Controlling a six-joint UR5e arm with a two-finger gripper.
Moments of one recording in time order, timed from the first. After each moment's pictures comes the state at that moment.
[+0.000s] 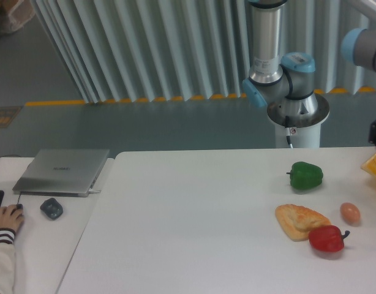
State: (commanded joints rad) arm 2.75 -1.77 -1.57 -1.20 1.57 1.33
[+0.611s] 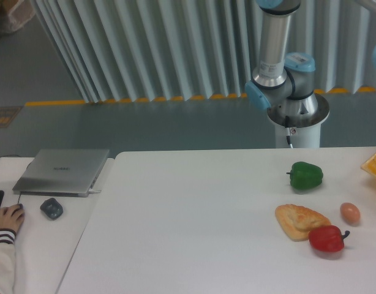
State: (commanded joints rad) arm 2.85 -1.85 -1.57 -1.06 1.58 1.33
